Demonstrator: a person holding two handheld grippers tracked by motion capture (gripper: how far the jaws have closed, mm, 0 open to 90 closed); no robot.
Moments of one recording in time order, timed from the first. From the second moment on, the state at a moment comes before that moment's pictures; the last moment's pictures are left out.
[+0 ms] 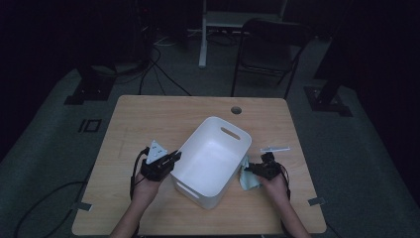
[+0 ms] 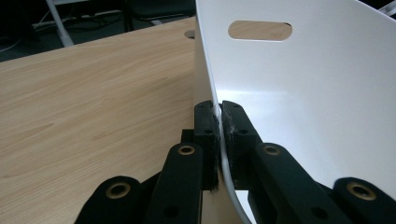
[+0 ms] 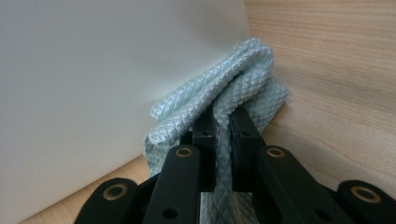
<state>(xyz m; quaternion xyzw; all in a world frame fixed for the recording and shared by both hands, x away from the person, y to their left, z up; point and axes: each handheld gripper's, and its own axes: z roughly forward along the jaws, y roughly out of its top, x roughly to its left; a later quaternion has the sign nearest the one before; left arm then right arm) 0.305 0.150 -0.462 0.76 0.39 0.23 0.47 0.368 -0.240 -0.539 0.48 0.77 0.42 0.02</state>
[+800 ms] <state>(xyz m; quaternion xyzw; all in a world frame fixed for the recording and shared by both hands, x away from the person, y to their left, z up) 0.305 0.147 -0.461 0.77 0.38 0.23 0.47 0.331 -0.236 -0.488 0.42 0.74 0.51 0.06</state>
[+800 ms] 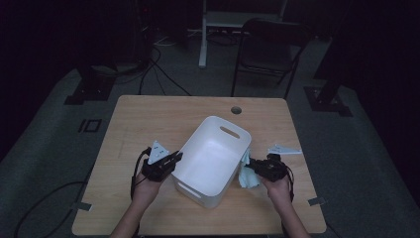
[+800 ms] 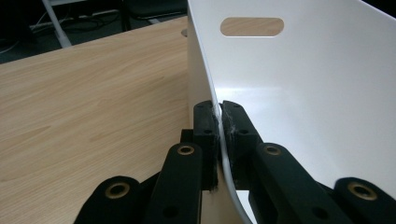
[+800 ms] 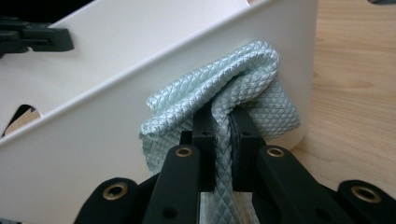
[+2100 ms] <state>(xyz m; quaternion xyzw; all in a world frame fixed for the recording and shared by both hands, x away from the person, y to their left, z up) 0.303 0.142 -0.462 0.76 0.39 0.23 0.47 0.318 -0.232 -0.483 0.41 0.74 0.53 0.06</state>
